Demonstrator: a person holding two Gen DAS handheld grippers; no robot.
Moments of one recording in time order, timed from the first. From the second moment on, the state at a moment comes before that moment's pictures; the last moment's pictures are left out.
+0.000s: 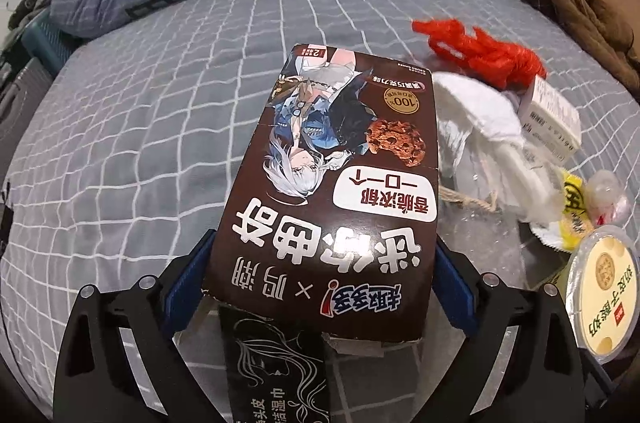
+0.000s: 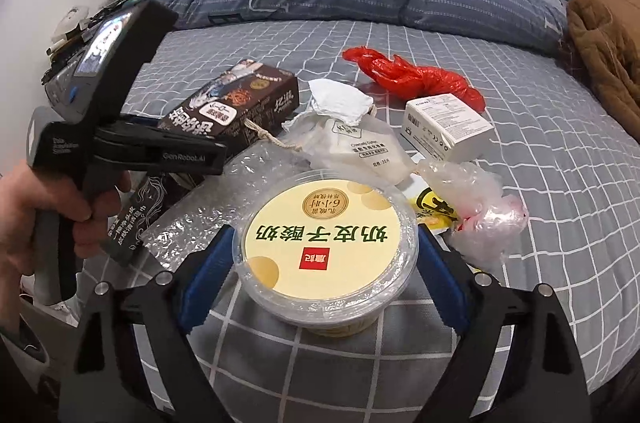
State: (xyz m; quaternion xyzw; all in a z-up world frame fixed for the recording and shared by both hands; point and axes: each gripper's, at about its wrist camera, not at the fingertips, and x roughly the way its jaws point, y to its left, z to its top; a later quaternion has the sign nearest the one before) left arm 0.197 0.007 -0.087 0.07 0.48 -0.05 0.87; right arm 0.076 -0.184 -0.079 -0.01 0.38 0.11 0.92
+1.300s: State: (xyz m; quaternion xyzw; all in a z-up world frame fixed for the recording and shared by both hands) left arm 0.051 0.008 -0.028 -0.02 0.41 0.00 0.91; right arm 0.003 -0.208 -0.025 0.02 0.33 0.08 0.94
